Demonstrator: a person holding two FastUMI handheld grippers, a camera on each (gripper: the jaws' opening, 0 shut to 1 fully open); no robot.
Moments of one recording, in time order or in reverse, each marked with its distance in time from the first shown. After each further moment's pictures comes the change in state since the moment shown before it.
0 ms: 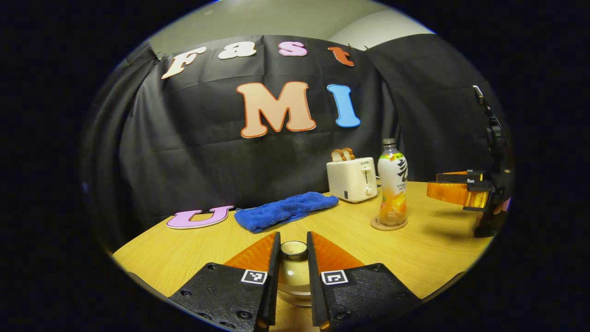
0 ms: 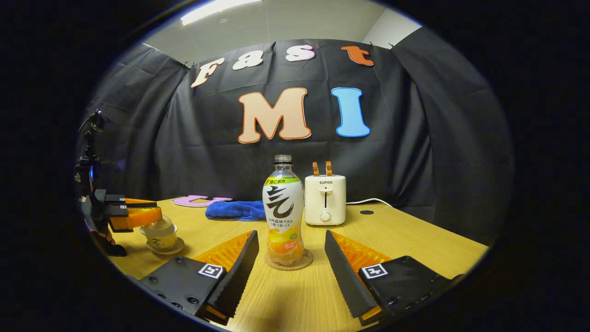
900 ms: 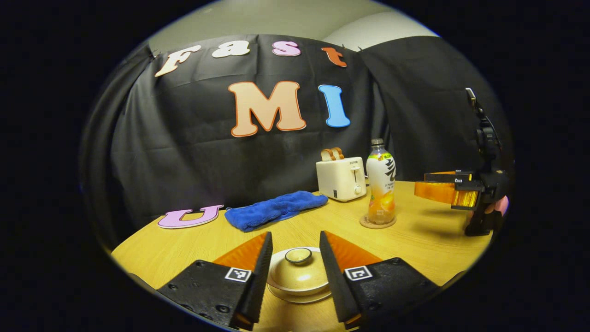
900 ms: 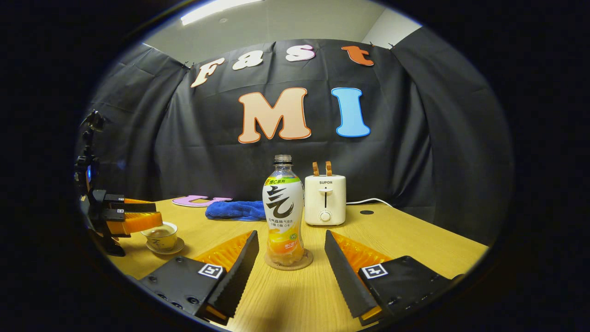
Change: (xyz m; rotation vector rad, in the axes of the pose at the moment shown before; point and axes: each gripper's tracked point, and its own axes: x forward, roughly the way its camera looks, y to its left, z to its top) left arm -0.008 0.001 0.002 -0.056 -0.011 -0.042; right arm 0.001 -0.001 -0.001 0.000 -0.001 0.001
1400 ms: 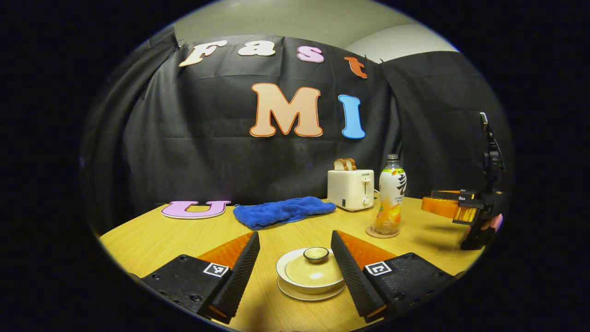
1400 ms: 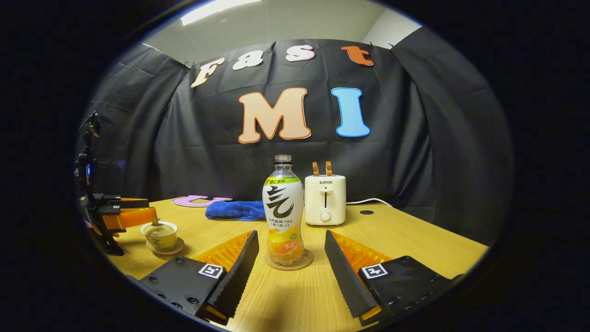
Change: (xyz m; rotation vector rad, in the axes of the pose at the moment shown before) left arm -0.011 0.021 0.002 -0.101 -0.032 0.058; right arm 0.000 -0.001 0.000 0.001 0.000 0.000
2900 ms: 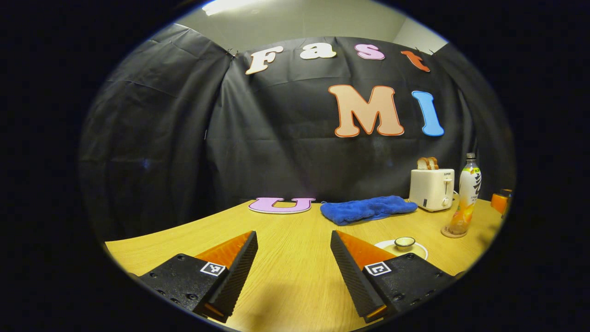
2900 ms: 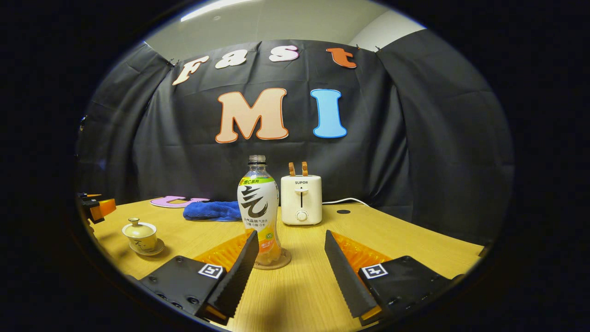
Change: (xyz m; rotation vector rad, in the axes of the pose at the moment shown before) left arm -0.055 0.101 -0.001 0.012 0.013 0.522; right arm -0.005 -0.030 0.000 -0.006 -0.006 -0.151
